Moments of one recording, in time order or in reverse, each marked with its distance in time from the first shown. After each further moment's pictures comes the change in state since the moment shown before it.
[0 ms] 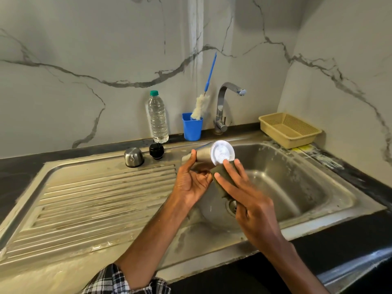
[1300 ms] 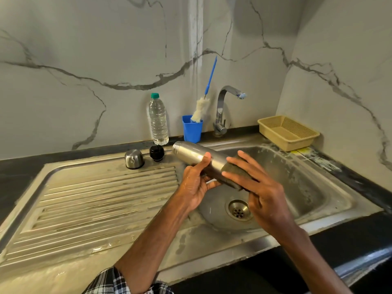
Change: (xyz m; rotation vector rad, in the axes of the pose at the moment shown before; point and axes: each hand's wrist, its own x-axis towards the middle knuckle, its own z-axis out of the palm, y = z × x) left_hand -0.009 -0.003 0.011 0.371 -0.005 0.066; right_hand 0.024 0.020 -0.018 0.019 0.027 -0.030
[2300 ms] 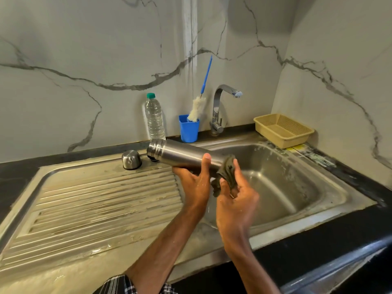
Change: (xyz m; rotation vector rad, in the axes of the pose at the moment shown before) left_hand -0.003 -0.033 0.006 0.254 0.305 0.445; right_hand 0.007 -0.087 0.053 0.464 0.457 0.913
